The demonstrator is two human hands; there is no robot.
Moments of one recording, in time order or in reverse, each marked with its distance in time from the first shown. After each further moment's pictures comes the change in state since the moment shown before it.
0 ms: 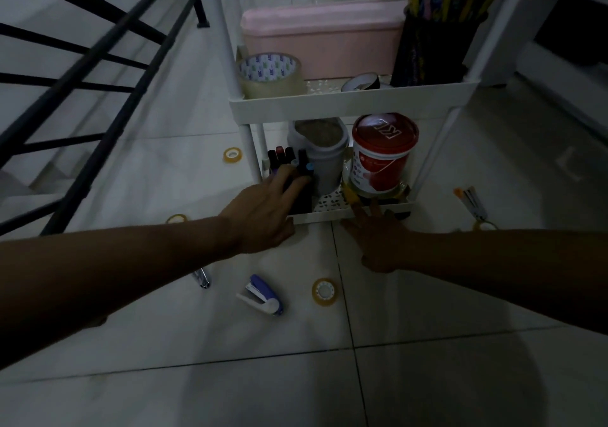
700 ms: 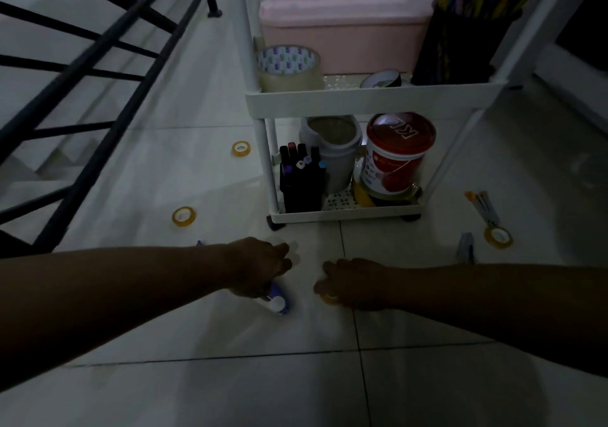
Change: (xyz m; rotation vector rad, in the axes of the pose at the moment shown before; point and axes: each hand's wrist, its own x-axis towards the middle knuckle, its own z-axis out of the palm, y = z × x) left_hand -0.036 0.002 0.040 0.152 -0.793 0.167; right_hand 0.013 -0.055 0.038 0.025 -0.054 -0.501
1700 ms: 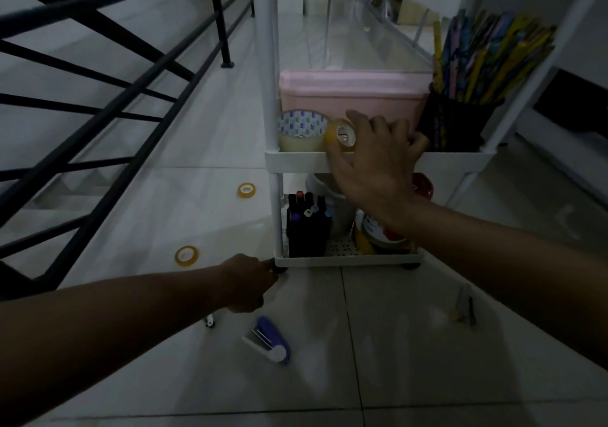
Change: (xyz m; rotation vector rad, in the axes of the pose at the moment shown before) left_hand 0.003 -0.043 0.002 -0.010 0.094 -0.199; right_hand -0.065 0.016 -0.227 0.157 1.276 0.777
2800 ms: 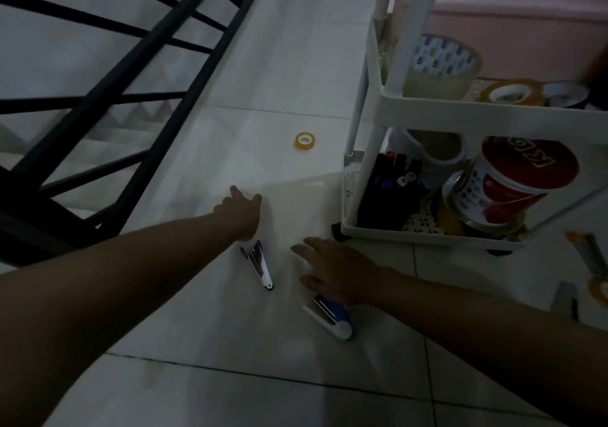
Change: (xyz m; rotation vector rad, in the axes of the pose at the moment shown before) left_hand 0.012 -0.105 0.095 -0.496 -0.112 -0.665; right_hand -0.144 -0.061 0.186 0.204 -1.028 -0.608
